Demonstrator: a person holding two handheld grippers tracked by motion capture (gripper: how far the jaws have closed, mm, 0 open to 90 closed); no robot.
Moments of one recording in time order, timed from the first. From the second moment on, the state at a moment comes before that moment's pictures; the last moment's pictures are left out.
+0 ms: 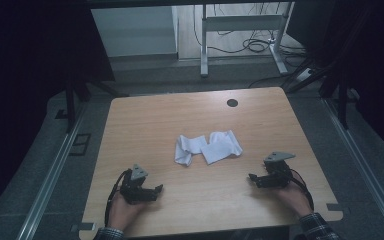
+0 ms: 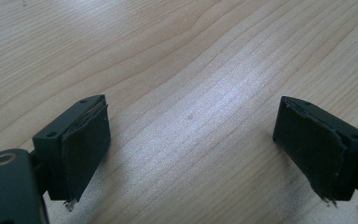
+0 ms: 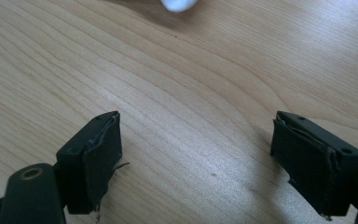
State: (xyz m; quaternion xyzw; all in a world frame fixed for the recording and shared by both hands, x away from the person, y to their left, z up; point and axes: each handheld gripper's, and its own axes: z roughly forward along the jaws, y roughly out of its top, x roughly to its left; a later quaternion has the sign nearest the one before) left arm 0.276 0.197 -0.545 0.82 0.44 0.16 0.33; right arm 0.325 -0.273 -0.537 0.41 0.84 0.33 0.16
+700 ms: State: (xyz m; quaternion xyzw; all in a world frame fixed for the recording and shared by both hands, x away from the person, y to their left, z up) left arm 0.277 0.197 -0.545 0.82 0.44 0.16 0.33; right arm 0.333 -0.263 -0.522 0.43 0.83 0.33 0.11
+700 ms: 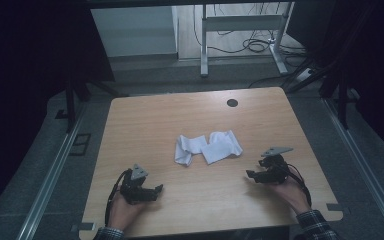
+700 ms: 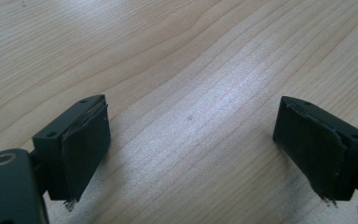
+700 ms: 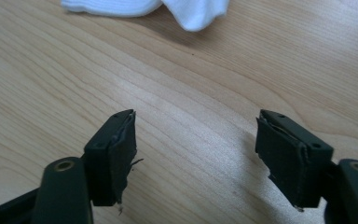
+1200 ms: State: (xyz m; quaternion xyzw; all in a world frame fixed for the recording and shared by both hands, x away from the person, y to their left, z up) left arm 0.277 0.197 -0.545 0.82 0.44 0.16 0.33; right arm 0.347 -0.239 -0.497 0.41 0.84 0.34 0.11
